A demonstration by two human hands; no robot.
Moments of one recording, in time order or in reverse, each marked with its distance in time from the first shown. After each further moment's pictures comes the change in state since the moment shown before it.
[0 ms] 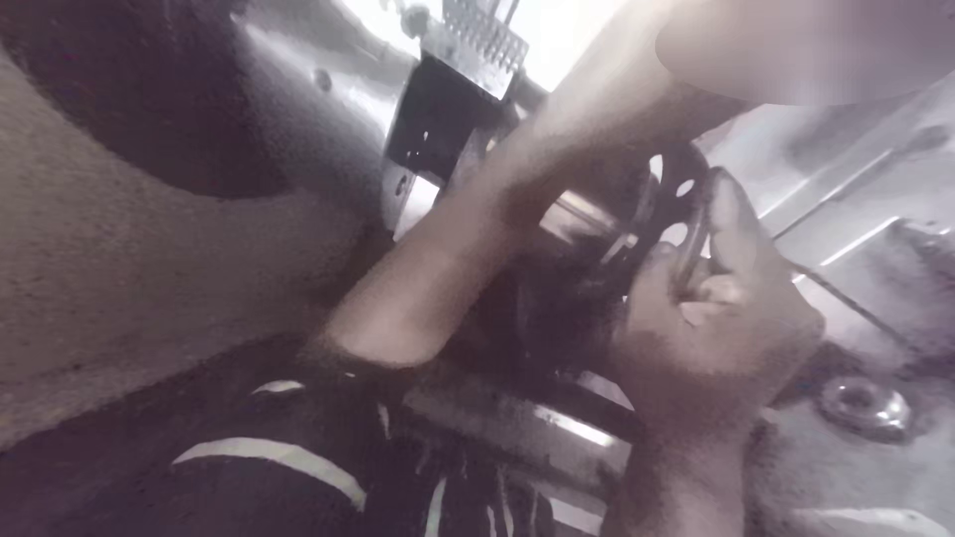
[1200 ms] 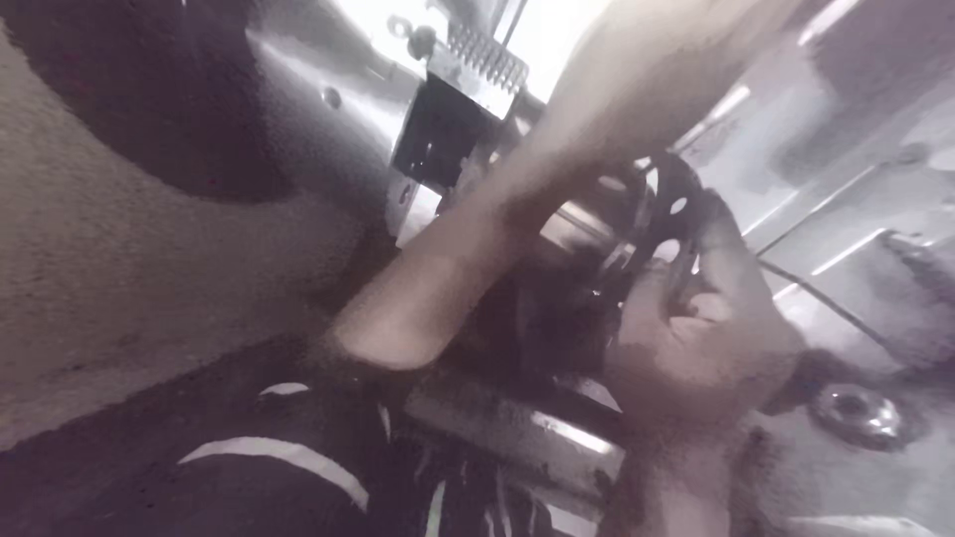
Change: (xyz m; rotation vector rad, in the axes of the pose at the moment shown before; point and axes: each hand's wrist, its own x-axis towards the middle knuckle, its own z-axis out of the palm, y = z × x) left_hand -0.007 -0.007 -0.004 0.115 0.208 0.163; right_hand -0.006 -0.003 0.001 -0.072 0.005 0.032
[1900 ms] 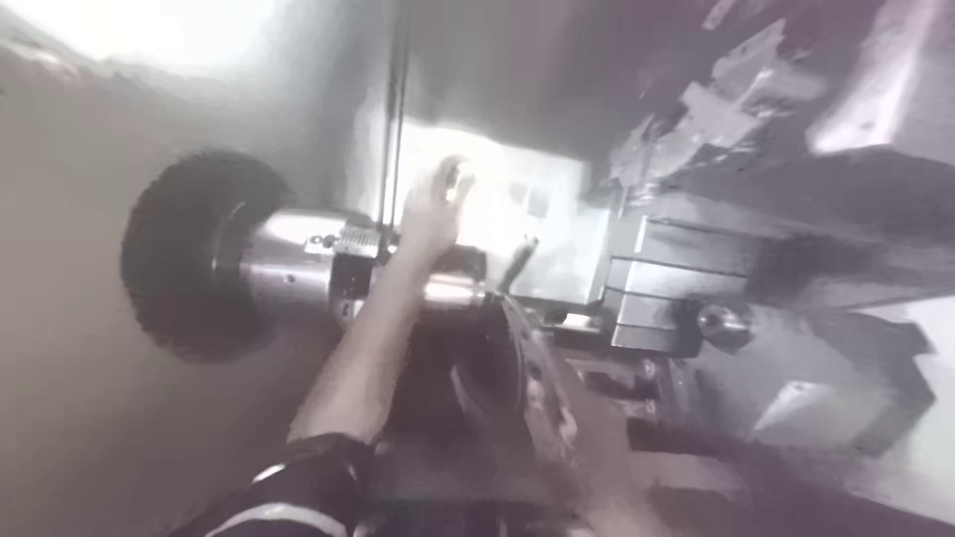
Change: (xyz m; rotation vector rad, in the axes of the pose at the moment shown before) left_hand 0.011 -0.012 0.009 -0.050 -0.223 -0.271; right_hand -0.093 0.016 -0.074 0.168 -0.018 0.034
